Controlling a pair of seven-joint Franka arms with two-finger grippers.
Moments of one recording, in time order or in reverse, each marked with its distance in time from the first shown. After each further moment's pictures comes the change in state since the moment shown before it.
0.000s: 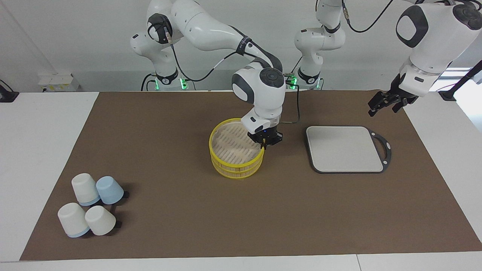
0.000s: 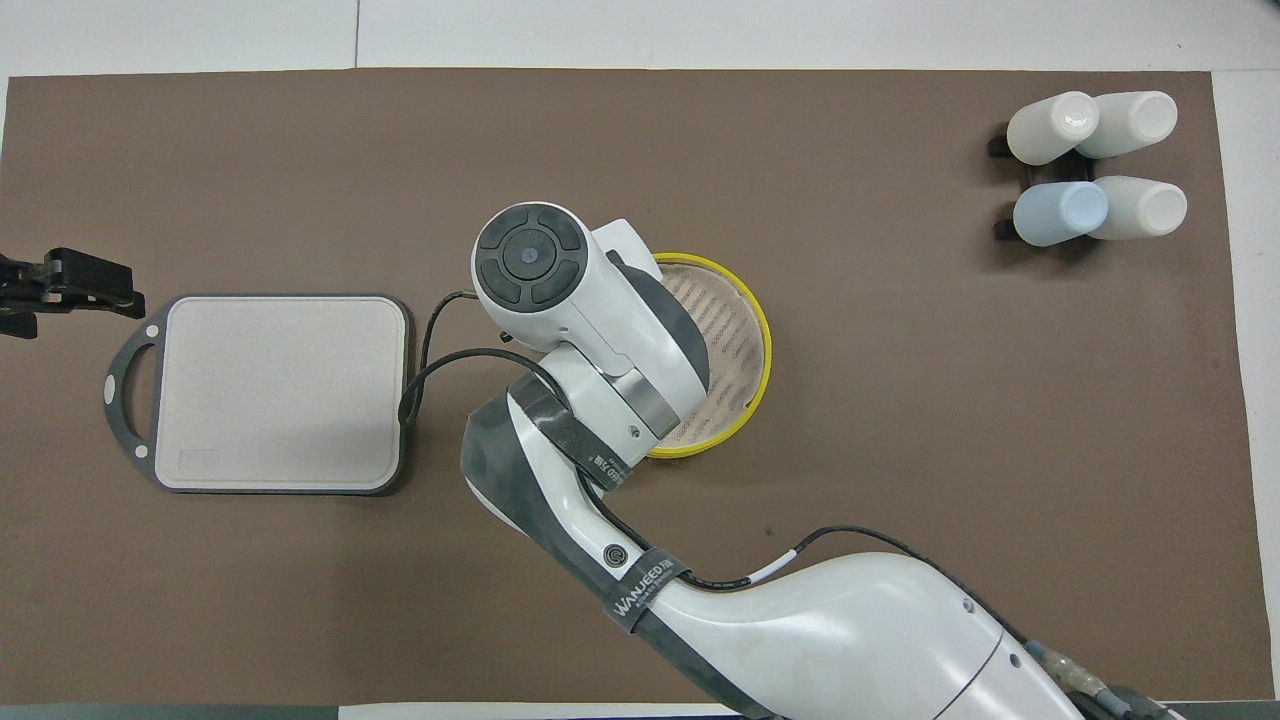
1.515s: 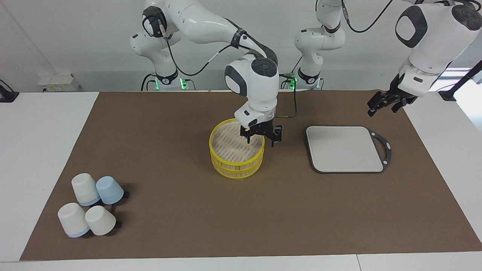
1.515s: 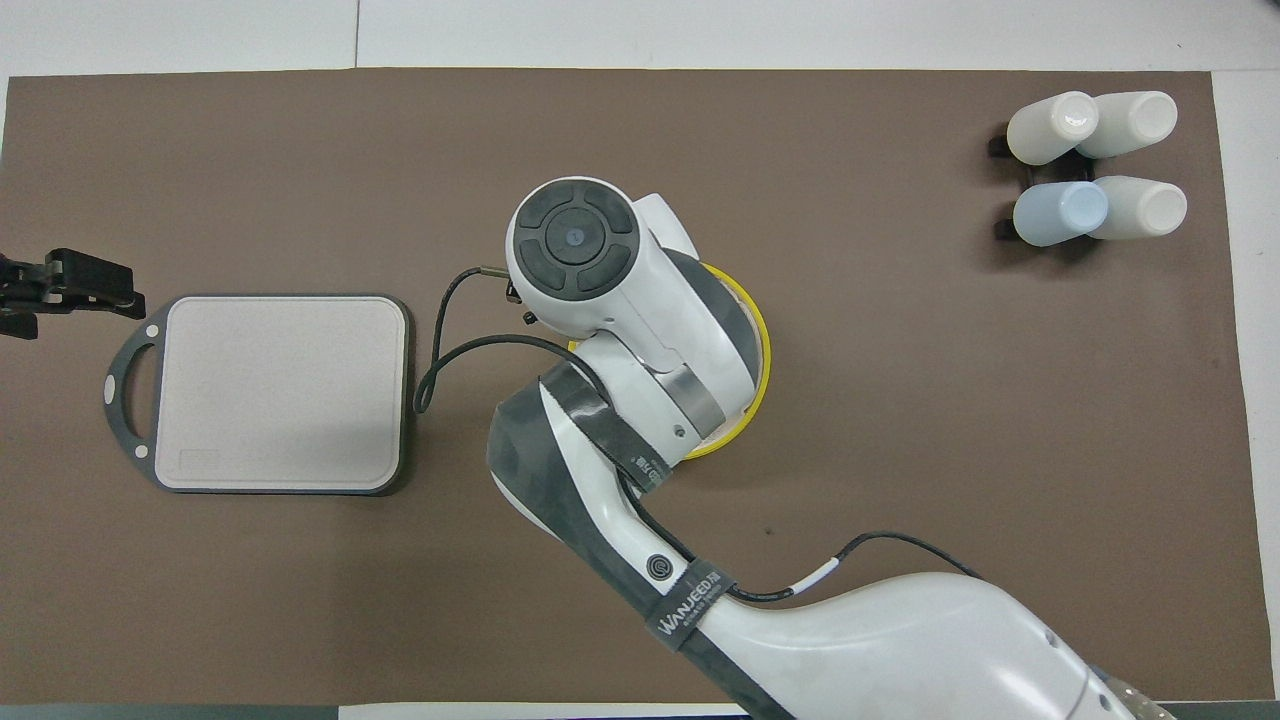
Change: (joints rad) left arm 0.003 0.000 0.000 -0.001 0.000 0.000 0.000; right arm -0.068 -0.132 -0.008 -0.030 0.000 -0.007 -0.079
